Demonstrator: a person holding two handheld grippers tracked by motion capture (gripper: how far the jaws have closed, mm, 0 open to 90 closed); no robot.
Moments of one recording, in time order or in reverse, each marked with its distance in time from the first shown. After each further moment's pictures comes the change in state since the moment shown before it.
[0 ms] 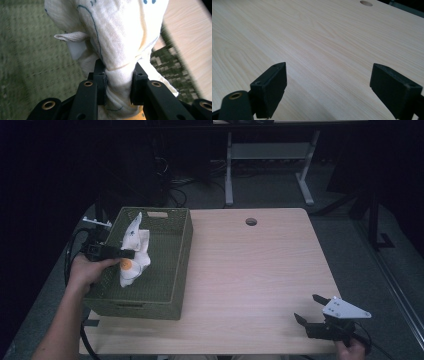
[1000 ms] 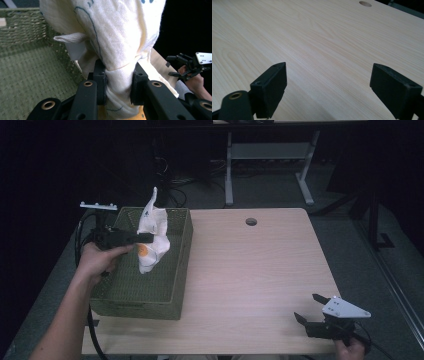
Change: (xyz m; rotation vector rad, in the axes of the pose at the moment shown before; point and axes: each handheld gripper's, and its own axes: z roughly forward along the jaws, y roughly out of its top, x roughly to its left) left arm -0.065 0.034 -0.015 -0.171 -0.293 0.168; right arm -0.001 0.000 0.001 -0.003 -0.005 -0.006
